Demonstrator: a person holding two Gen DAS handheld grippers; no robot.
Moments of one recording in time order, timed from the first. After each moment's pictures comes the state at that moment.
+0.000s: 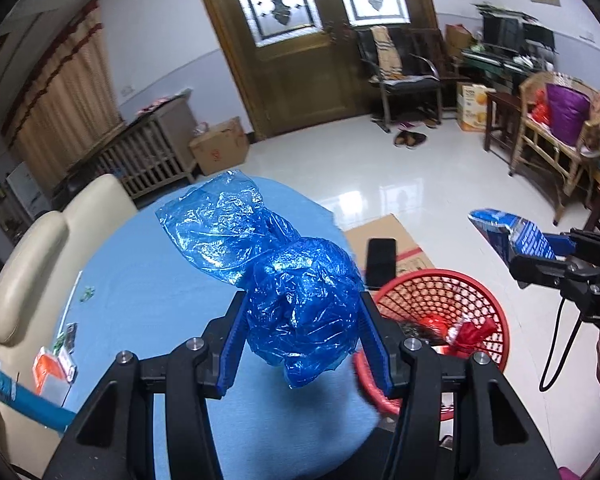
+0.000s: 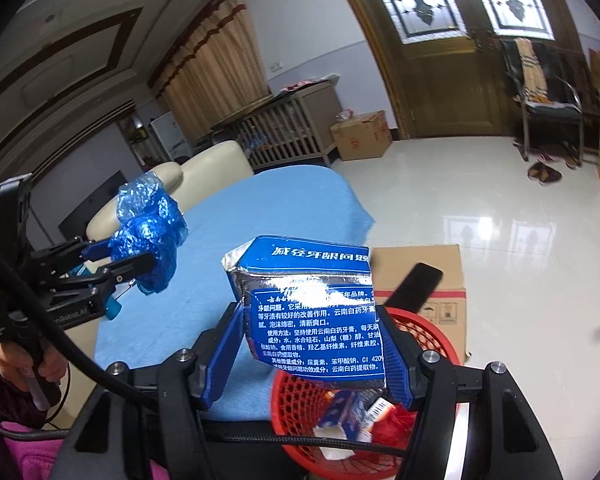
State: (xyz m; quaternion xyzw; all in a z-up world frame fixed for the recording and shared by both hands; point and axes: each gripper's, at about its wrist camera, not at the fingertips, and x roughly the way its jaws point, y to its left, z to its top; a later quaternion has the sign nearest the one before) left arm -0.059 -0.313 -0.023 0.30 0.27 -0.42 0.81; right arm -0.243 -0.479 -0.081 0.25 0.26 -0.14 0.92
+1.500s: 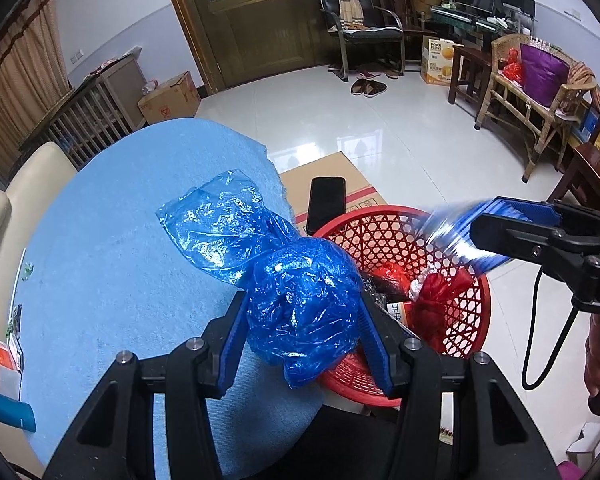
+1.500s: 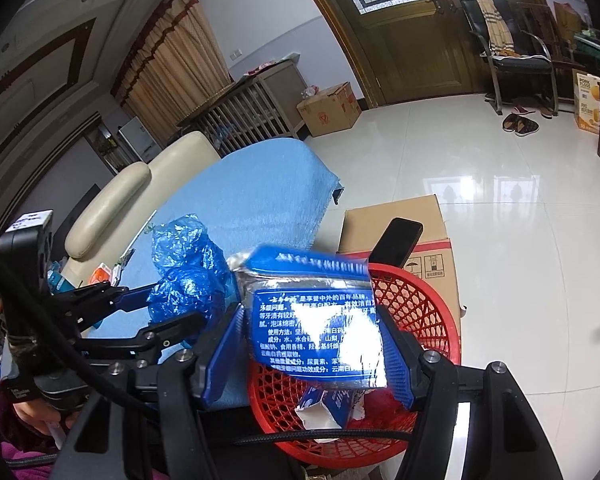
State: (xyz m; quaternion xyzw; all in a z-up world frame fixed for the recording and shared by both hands) left arm -0.076 -0.351 -0.104 0.33 0.35 -0.46 0.75; right arm -0.230 -0.495 -0.127 0.31 0.29 -0.17 0.89
